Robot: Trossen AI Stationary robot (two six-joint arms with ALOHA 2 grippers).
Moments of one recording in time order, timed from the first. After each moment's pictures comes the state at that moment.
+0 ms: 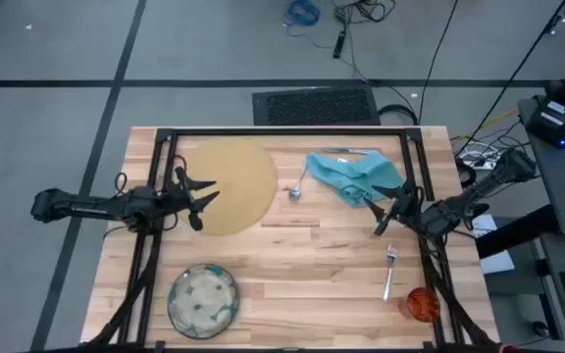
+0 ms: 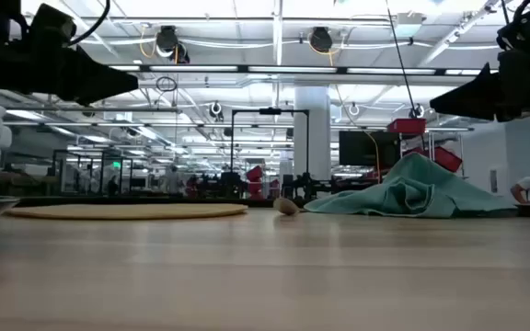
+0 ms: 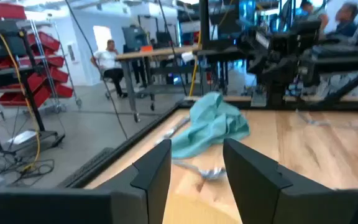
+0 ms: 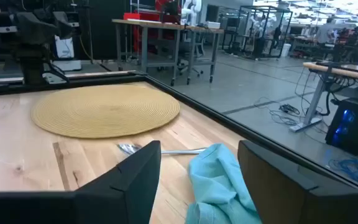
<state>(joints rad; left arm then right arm) -0.04 0.23 0.01 0.29 -0.37 0.14 0.55 0.43 0.01 0.27 1.17 0.07</state>
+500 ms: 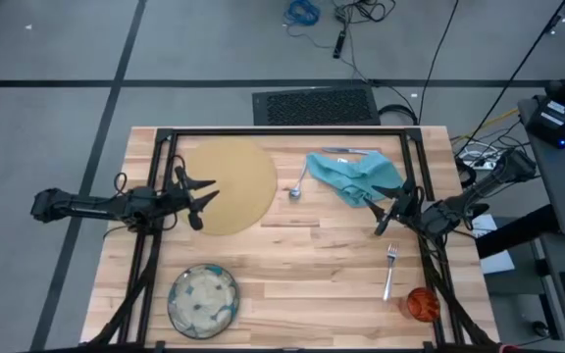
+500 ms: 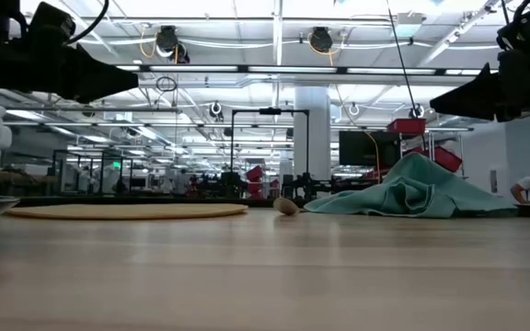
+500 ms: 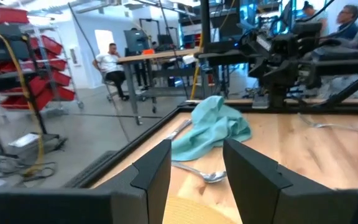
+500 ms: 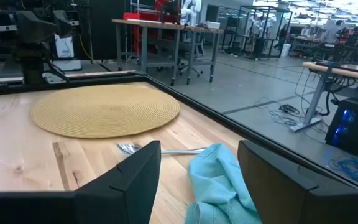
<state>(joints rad) -0.04 0.23 0.01 0.28 -0.40 0.17 0.55 0.43 0.01 0.27 1.17 0.07</state>
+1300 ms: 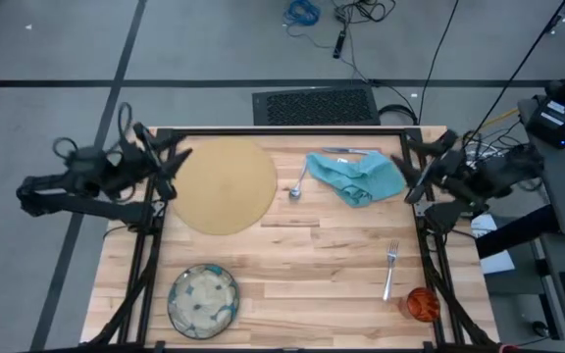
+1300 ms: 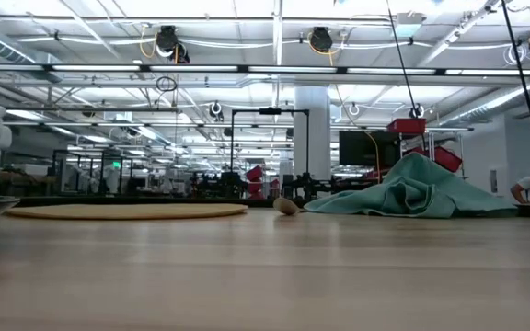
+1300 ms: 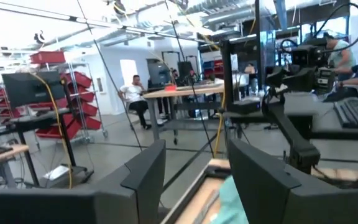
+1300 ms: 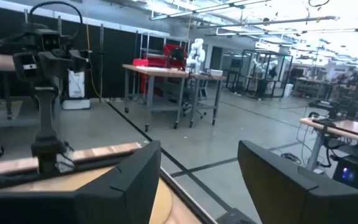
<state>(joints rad) -0.04 0.53 0.86 -0.15 -0.46 0.25 0.52 0.54 0.87 -0.11 1.08 -0.28</state>
